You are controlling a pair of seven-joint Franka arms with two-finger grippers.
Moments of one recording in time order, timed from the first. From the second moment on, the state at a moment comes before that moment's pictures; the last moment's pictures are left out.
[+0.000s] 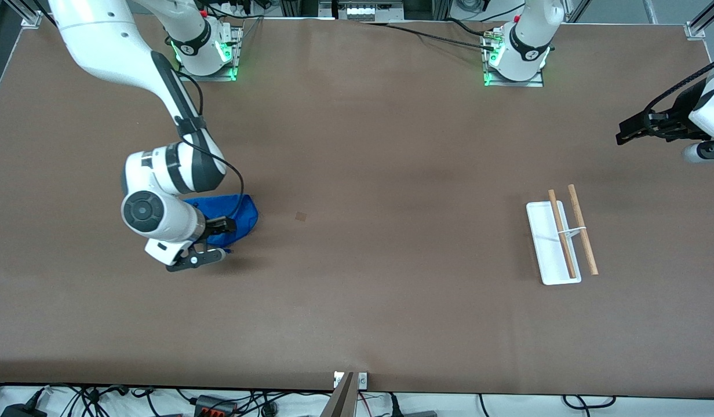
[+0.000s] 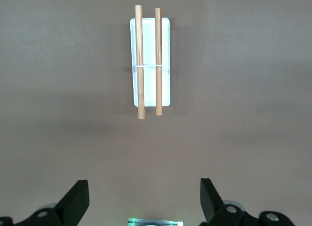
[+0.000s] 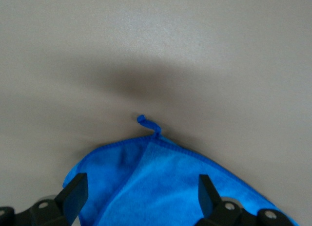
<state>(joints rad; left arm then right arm) 0.03 -0.02 0.01 -1.67 -0.01 1.52 -0.04 0.26 0.63 -0.02 -1.62 -0.03 2.14 -0.01</state>
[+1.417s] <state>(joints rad) 0.03 -0.02 0.01 -1.67 -0.01 1.52 -0.04 0.25 0.72 -0.02 -1.62 -0.01 2.12 0.00</state>
